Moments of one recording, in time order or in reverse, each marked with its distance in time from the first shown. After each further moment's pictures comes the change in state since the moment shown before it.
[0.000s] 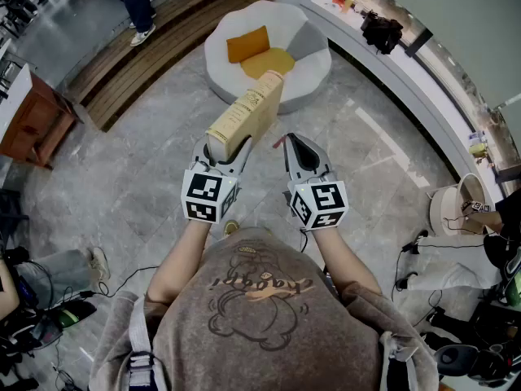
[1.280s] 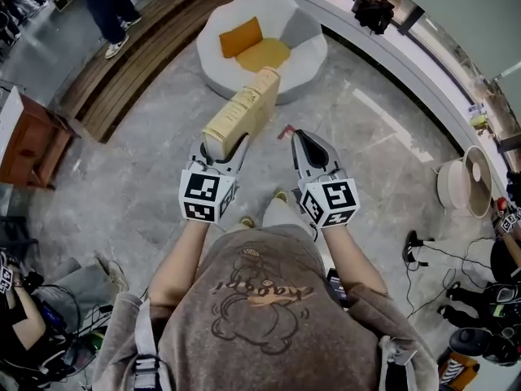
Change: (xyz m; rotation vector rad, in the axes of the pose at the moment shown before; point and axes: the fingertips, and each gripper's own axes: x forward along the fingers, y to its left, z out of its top) left arm -0.013 0.060 -0.014 0.038 0.028 -0.088; right arm 0.025 0.031 -0.008 0.027 -0.016 -0.086
